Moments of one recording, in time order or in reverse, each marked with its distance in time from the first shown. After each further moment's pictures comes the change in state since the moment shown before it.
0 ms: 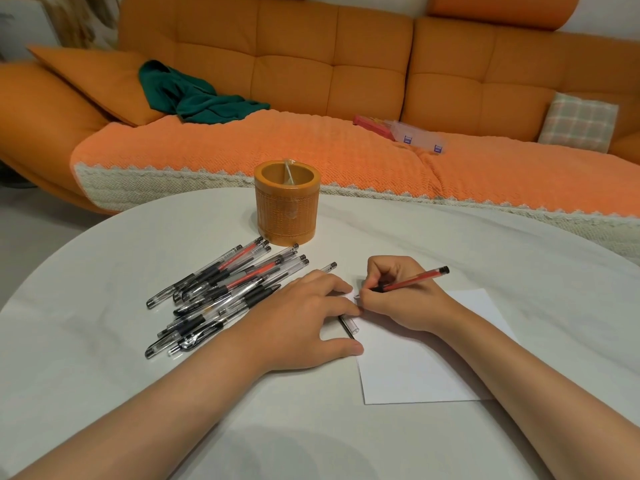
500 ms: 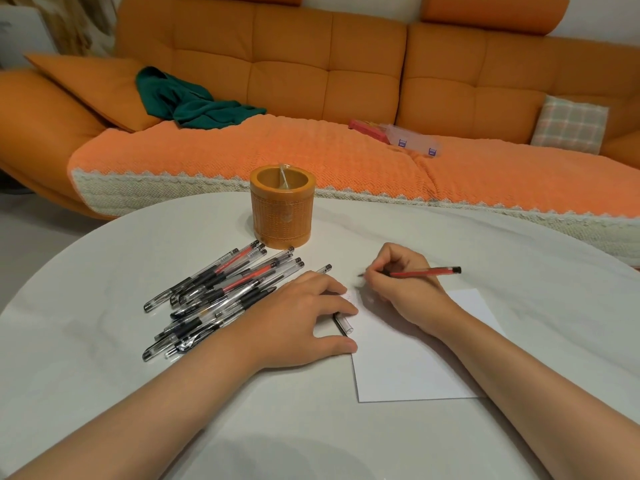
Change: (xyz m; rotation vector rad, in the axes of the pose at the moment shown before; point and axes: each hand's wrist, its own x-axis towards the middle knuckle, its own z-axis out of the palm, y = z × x) left_hand 0.002 0.001 -0.004 -0.028 -0.020 -0.017; right_hand 0.000 0.007 -0.004 0.221 0.216 -0.010
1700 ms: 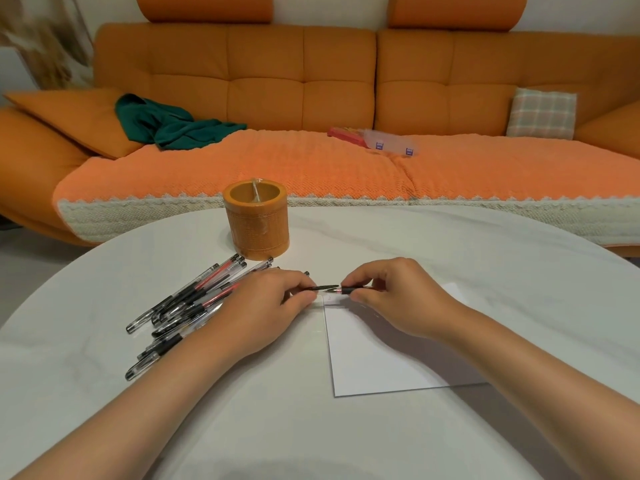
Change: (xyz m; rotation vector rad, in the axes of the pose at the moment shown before) left_hand 0.011 0.016 -0.023 -0.113 0.167 -0.263; right_hand -0.033 -0.032 -0.026 -0.612 -0.134 -0.074
